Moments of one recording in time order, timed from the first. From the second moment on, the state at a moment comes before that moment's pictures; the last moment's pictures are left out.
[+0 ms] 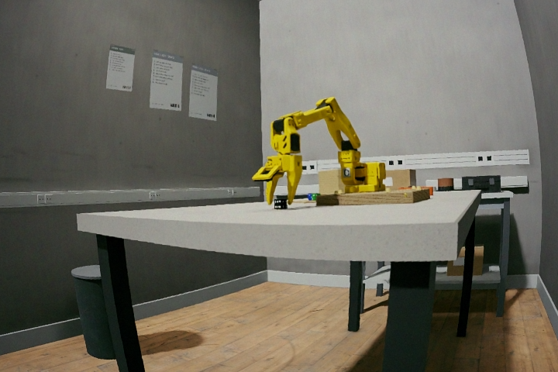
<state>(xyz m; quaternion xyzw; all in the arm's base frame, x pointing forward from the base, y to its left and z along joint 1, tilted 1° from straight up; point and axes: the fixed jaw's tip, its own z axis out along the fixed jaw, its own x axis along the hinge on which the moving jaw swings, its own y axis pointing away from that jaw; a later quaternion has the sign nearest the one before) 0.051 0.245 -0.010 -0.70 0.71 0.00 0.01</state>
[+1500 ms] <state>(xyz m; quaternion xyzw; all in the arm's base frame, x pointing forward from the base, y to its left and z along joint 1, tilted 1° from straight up) 0.057 0.243 -0.014 -0.71 0.71 0.00 0.00</state>
